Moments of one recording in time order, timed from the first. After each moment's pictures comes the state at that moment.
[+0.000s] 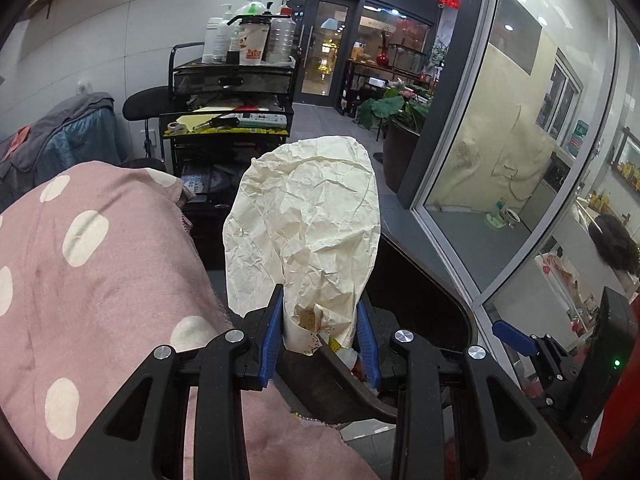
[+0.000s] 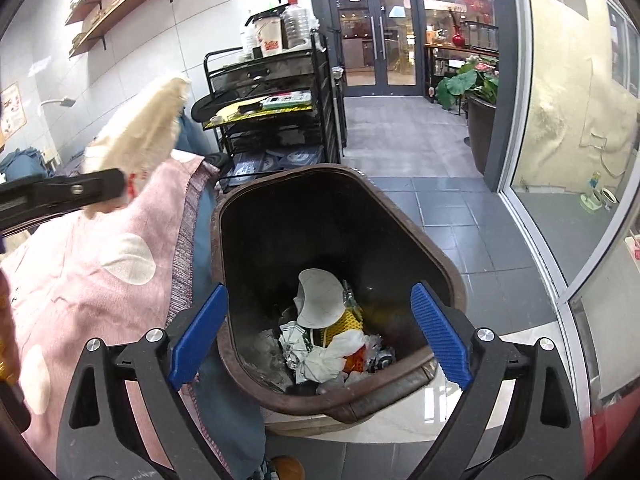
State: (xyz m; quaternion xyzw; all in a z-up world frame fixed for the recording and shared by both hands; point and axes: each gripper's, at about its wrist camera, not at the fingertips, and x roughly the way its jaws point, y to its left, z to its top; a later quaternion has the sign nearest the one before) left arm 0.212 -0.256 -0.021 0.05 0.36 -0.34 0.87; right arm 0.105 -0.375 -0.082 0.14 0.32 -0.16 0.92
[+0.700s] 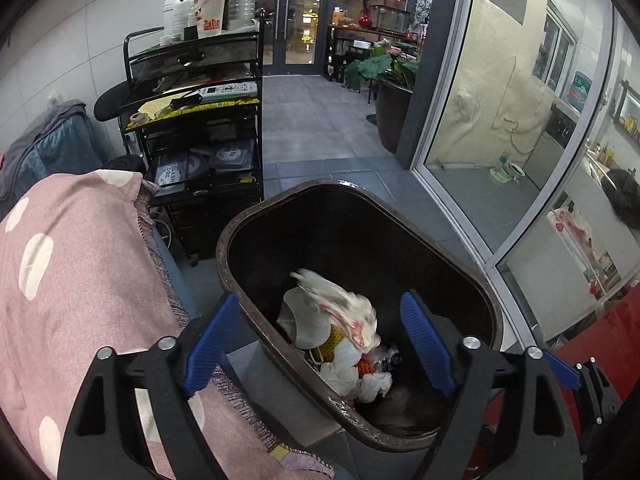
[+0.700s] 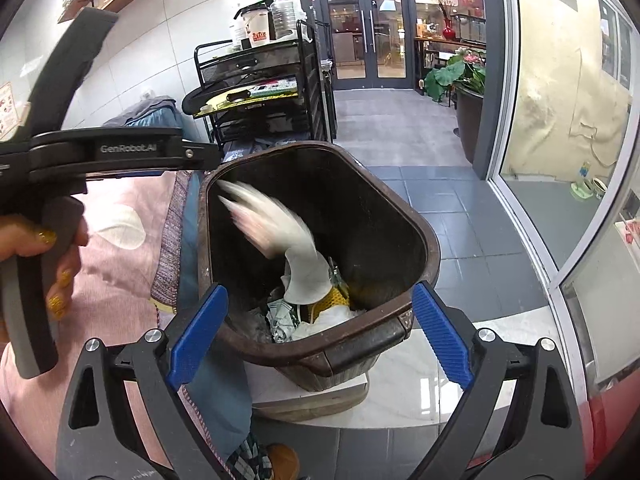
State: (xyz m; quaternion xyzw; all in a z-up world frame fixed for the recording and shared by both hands) left arm 0.231 -0.314 -0.053 0.12 0.39 -0.35 0.84; right arm 0.075 -0.375 -0.095 0.14 0.33 -0.17 0.92
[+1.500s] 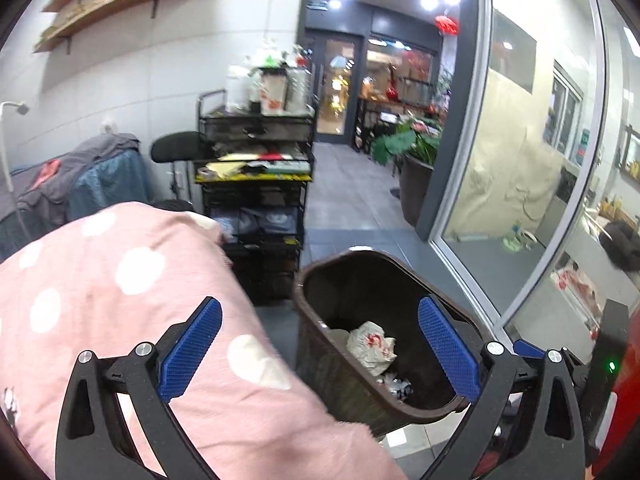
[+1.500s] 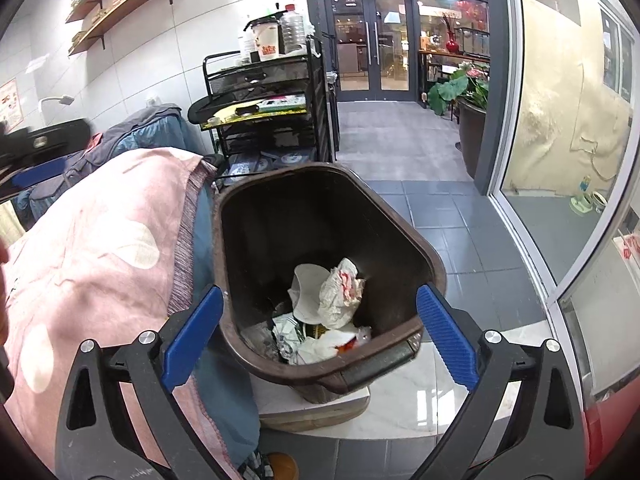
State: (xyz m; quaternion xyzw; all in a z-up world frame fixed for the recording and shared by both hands) left arm 0.184 -0.207 0.015 0.05 0.27 -0.31 0.91; right arm 0.087 -0.362 -0.072 0.13 0.32 -0.17 0.93
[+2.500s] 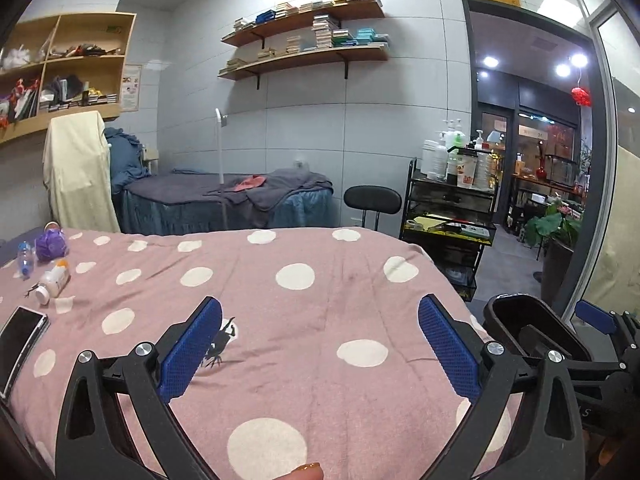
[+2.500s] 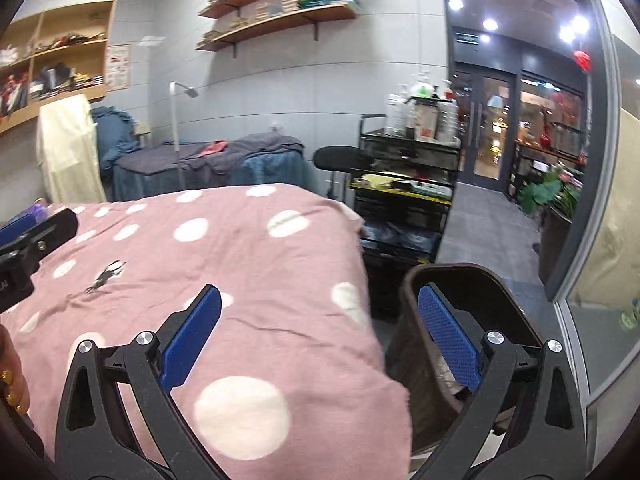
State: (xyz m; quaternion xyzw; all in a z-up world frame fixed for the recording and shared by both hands) left arm 0.085 -0.007 0.028 -0.01 0.17 -0.01 0.99; right arm 0.098 -0.167 0.003 0.00 0.21 0.00 0.98
